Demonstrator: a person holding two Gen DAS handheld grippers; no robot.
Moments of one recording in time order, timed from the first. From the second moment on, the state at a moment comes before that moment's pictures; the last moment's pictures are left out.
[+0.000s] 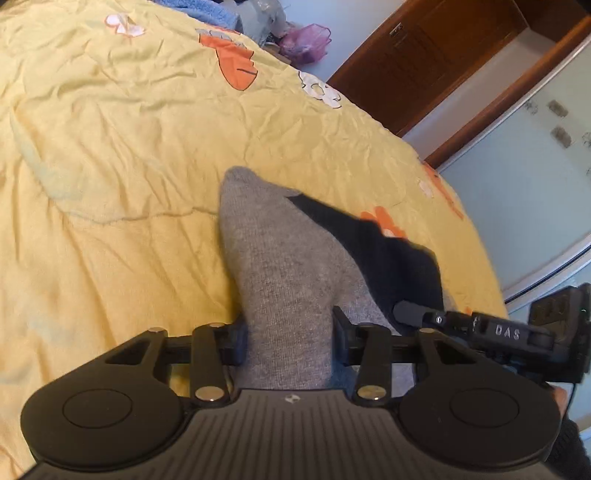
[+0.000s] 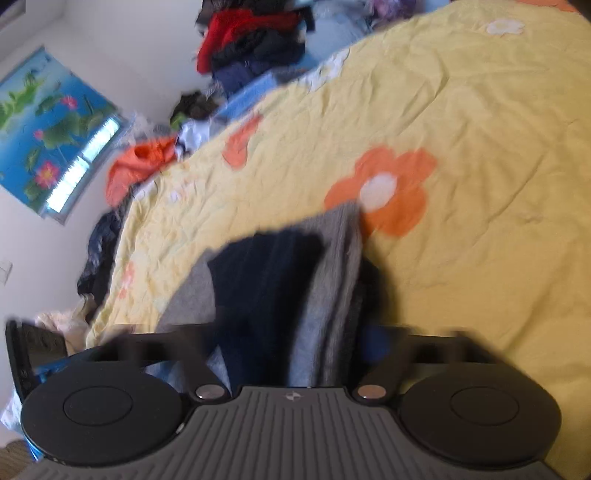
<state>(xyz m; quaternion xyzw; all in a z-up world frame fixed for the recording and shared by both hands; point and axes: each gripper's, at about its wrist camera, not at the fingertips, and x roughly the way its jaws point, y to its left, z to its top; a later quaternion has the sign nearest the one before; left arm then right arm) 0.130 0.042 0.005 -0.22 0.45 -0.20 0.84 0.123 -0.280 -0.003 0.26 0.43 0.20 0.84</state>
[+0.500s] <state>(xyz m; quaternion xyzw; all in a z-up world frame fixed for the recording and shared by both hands) 0.096 0.086 0.032 -0.15 0.44 -0.14 0.88 0.141 -0.230 0.017 0.21 0.41 0.21 0.86</state>
